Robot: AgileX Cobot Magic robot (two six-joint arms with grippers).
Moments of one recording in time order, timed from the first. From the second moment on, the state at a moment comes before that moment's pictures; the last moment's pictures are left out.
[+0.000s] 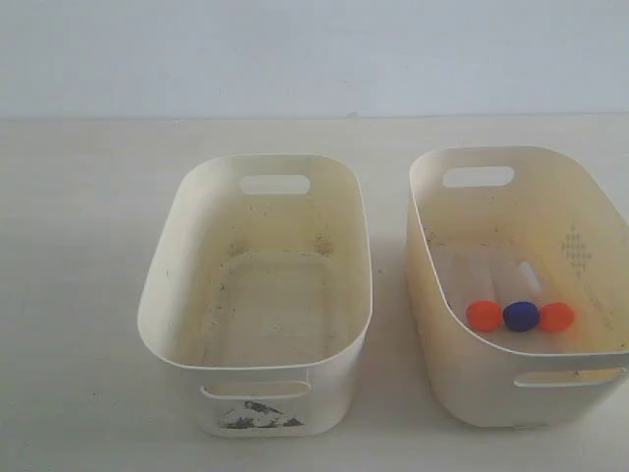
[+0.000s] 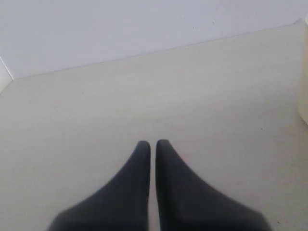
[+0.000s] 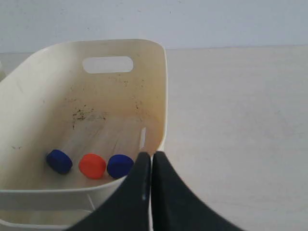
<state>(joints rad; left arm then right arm) -0.04 0.00 0.00 0.21 0.34 -0.03 -0.03 0.01 0.00 0.11 0.35 -0.02</state>
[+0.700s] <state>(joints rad) -0.04 0.00 0.00 0.21 0.34 -0.03 -0.03 0.01 0.00 0.11 0.35 -0.02</state>
